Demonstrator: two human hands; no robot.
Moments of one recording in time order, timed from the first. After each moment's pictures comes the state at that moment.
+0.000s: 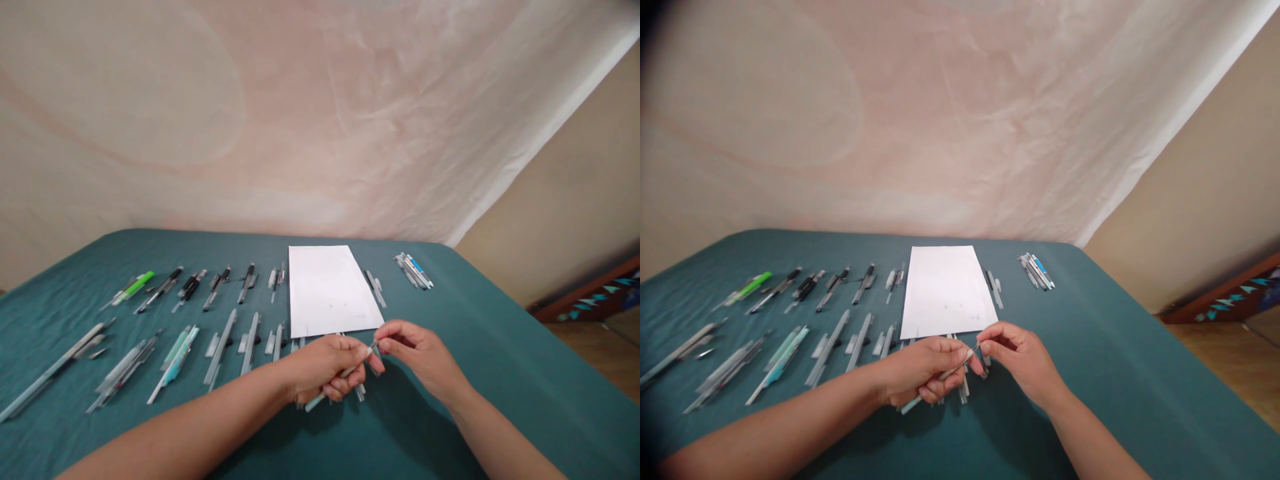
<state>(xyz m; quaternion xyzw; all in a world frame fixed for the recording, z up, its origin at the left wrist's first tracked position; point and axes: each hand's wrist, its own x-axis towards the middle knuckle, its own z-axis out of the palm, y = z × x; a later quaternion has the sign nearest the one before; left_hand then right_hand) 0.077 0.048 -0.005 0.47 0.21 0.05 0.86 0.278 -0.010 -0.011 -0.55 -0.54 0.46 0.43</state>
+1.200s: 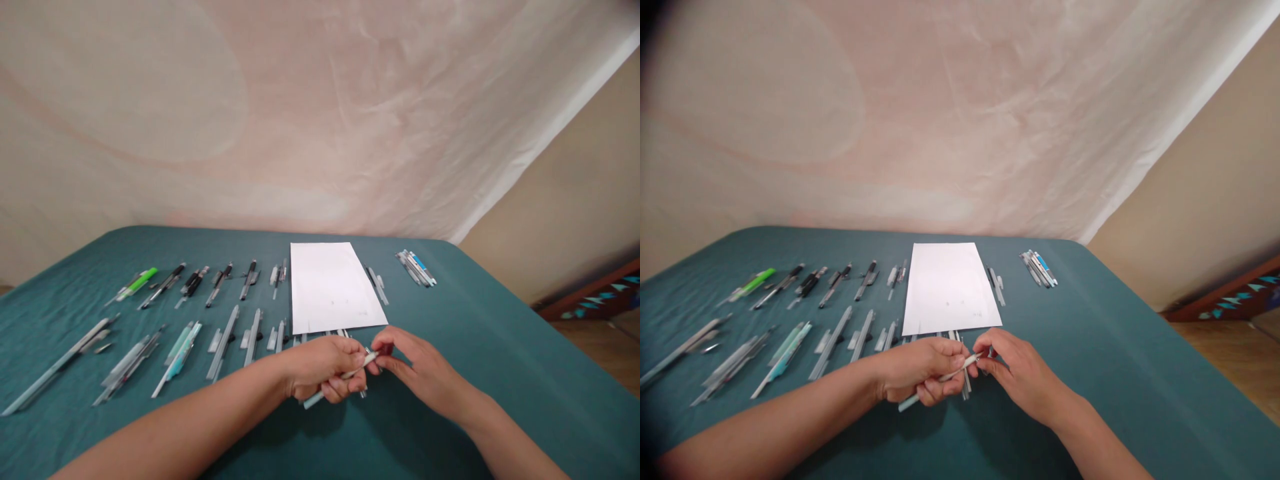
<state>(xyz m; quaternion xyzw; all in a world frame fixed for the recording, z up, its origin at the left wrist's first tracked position) 0.075 0.051 -0.007 0.44 0.21 -0.02 0.87 0.275 -0.019 -0.005 -0.53 -0.76 0.26 0.26</state>
